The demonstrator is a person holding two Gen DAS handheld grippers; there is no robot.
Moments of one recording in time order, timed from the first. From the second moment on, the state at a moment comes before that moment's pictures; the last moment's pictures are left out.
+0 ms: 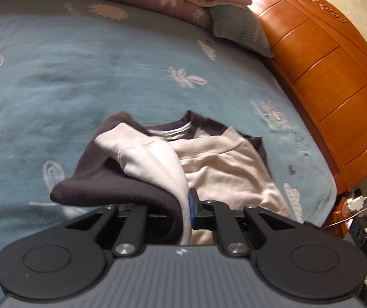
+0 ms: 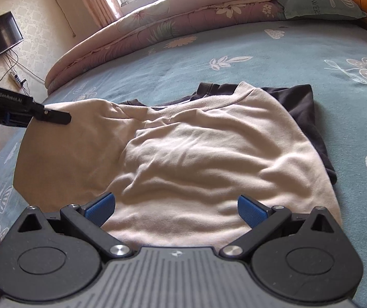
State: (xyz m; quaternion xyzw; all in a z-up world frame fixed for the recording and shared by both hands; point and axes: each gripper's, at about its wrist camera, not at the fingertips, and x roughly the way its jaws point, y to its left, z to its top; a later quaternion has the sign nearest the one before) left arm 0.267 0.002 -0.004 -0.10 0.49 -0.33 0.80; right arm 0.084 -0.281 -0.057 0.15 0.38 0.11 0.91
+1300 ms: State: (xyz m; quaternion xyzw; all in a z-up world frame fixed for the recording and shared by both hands) left arm 0.278 -0.235 -0.006 -0.05 0.54 -0.39 0.74; right arm 0.024 -0.360 -0.057 0.20 0.36 0.17 0.90
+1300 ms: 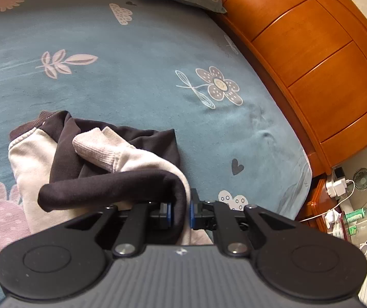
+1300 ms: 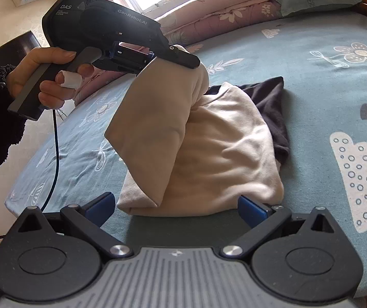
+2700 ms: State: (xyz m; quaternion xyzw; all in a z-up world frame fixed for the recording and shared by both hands) left arm 0.217 -0.179 -0.074 0.01 0.49 -0.38 0.78; right arm 0.001 -0.367 -0.052 0.19 0.36 0.11 0.90
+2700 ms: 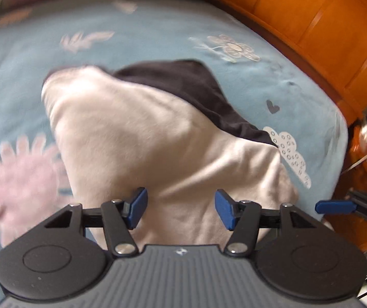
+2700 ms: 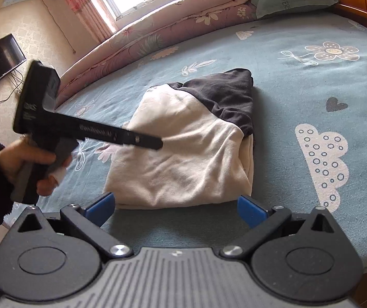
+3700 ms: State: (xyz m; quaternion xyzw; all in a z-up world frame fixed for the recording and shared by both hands) left arm 0.371 -0.163 -0.065 -0.02 0.40 -0.31 0.86; right arm 0.036 -0.386 -0.040 0.16 0.37 0.06 0.91
